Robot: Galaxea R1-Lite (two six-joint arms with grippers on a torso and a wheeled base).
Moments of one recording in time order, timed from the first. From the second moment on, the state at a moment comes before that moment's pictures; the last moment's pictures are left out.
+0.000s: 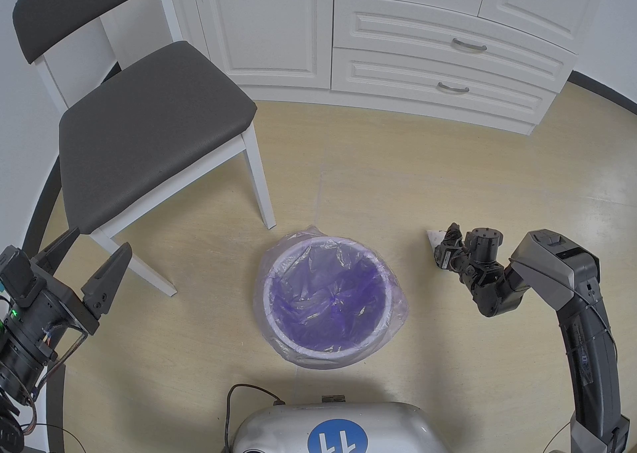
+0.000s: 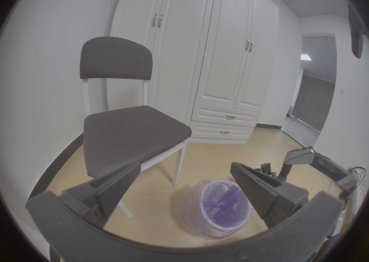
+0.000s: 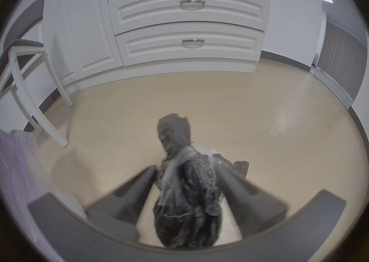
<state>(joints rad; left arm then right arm) -0.29 1.14 -0.10 -1.16 0.00 -0.04 0.12 2.74 -1.44 -1.06 -0.20 0.15</state>
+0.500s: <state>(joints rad) -0.29 1.13 -0.10 -1.16 0.00 -0.04 0.13 2.79 -1.42 -1.25 -0.20 0.01</state>
